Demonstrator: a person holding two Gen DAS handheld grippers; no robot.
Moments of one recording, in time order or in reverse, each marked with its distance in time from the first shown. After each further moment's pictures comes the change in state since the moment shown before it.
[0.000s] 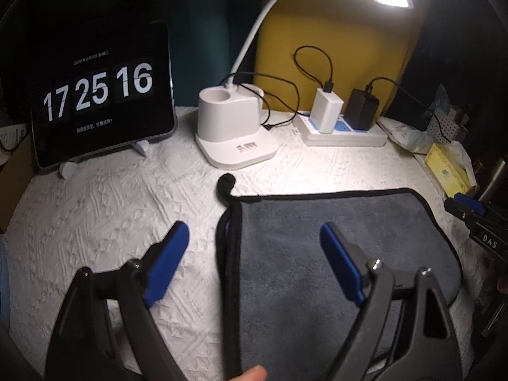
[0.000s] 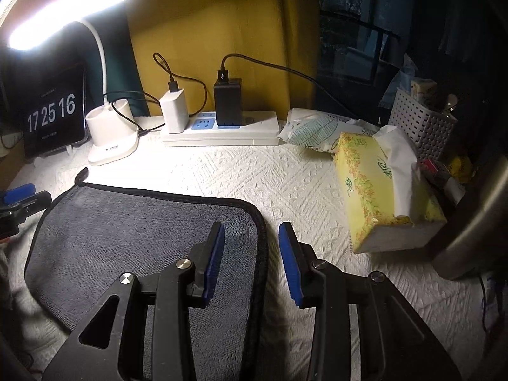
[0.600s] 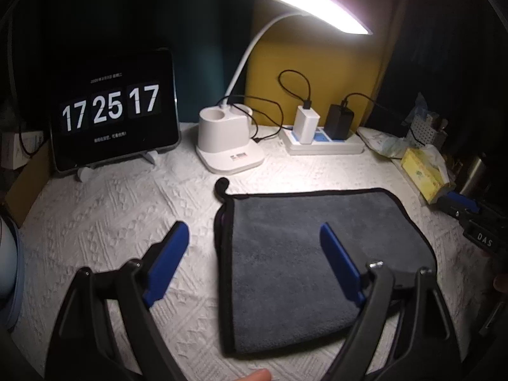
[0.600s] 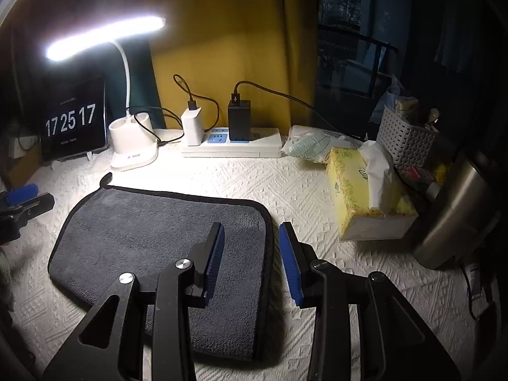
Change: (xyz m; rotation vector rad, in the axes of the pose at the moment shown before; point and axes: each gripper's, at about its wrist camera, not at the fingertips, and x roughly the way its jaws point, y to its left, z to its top) left arm -0.057 -0.005 -0.014 0.012 -0.065 -0.028; right arm -0.054 0.012 -0.009 -0.008 -0.059 0.004
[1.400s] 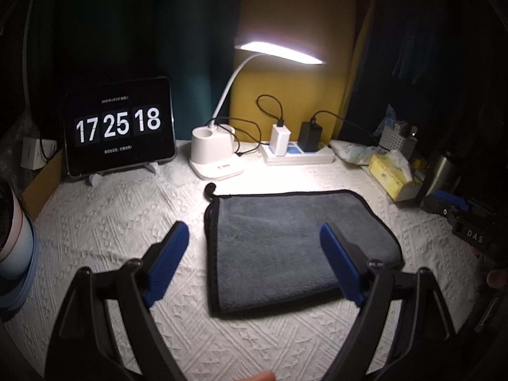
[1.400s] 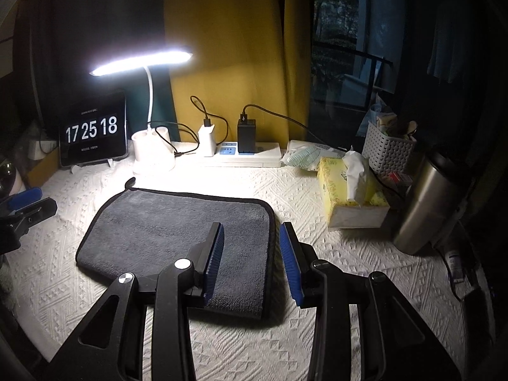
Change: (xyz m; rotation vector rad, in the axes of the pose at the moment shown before) left arm -0.071 -0.015 -0.028 0.020 -0.112 -0.057; right arm -0.071 0.013 -0.017 0.000 -0.073 -0.004
